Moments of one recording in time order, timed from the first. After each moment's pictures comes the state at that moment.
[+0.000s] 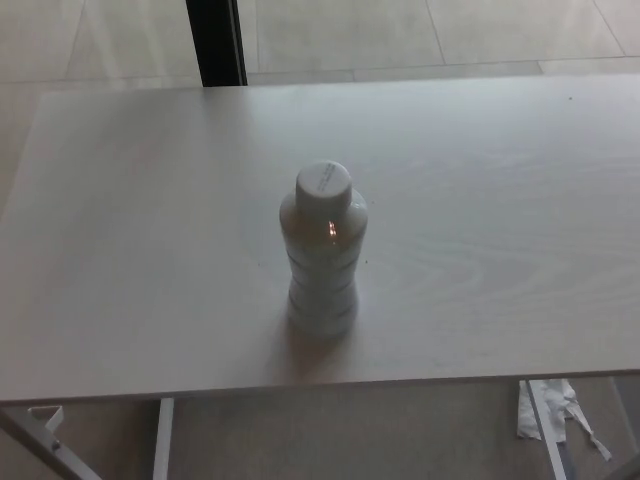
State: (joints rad) left_arm 0.46 0.63 0.70 0.60 -0.17 0.13 -0.22; right_arm 0.12 -0.42 -0.50 0.86 0.08 -0.15 0.01
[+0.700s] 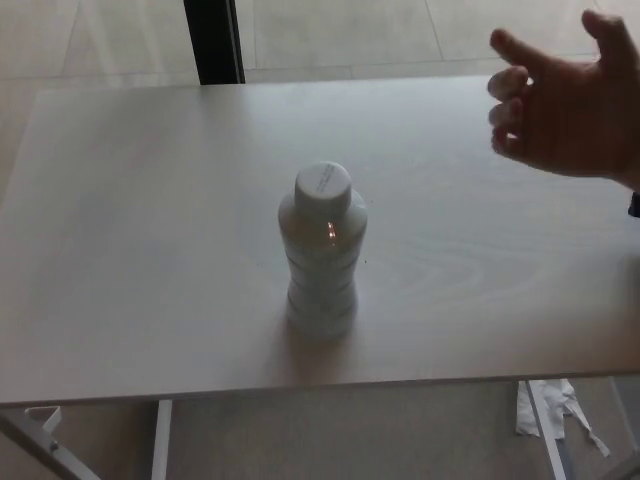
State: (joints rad) left_arm 0.02 0.77 0.71 0.06 -0.30 0.36 -0.16; right_arm 0.08 -0.44 -0.64 0.86 0.19 -0.22 0.03
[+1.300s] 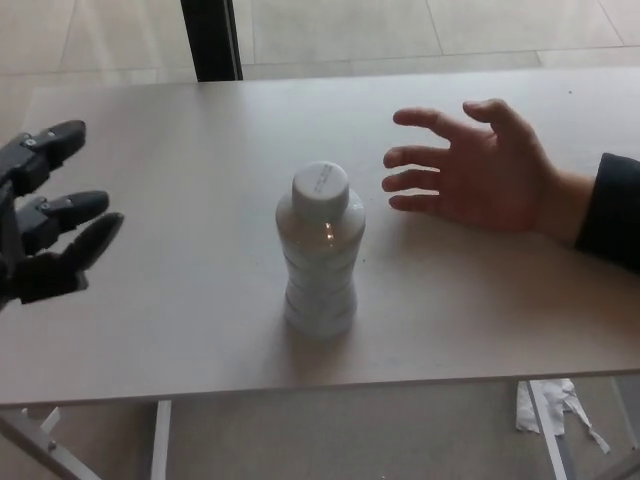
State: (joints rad) left_arm -0.08 0.53 0.13 -0.17 -0.30 0.42 -0.23; right_arm 0.02 -0.47 -0.64 0.94 0.23 -0.24 0.05
